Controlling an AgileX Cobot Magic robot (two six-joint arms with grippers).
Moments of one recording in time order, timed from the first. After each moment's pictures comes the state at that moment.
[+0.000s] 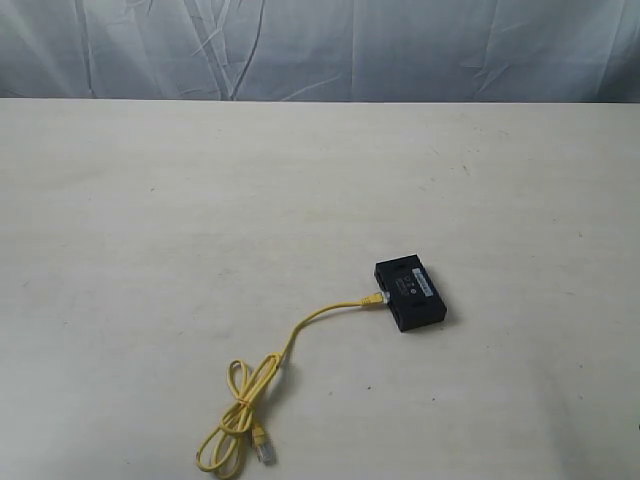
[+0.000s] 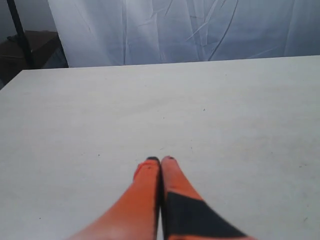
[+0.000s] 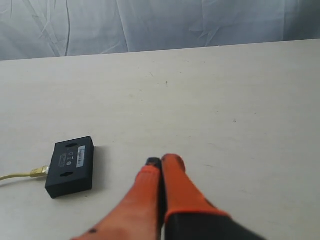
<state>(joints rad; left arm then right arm) -0.04 0.05 -0.11 0.05 0.40 0.00 0.13 0.01 0.00 0.11 0.38 -0.03</state>
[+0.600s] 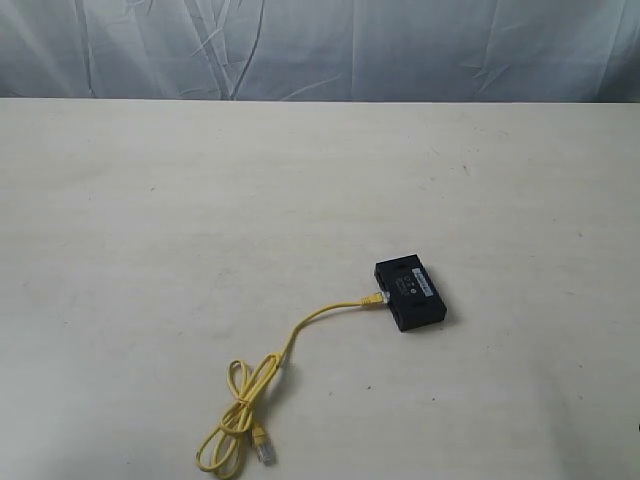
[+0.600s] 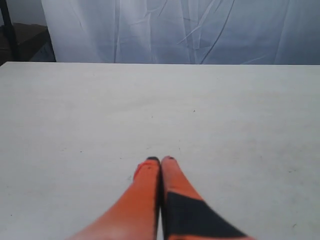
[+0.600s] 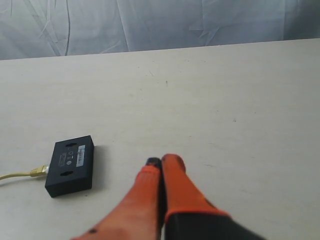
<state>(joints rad) -0.04 0.05 0.00 -0.03 0.26 0.01 0.13 0.01 0.00 0.11 0.38 -0.03</state>
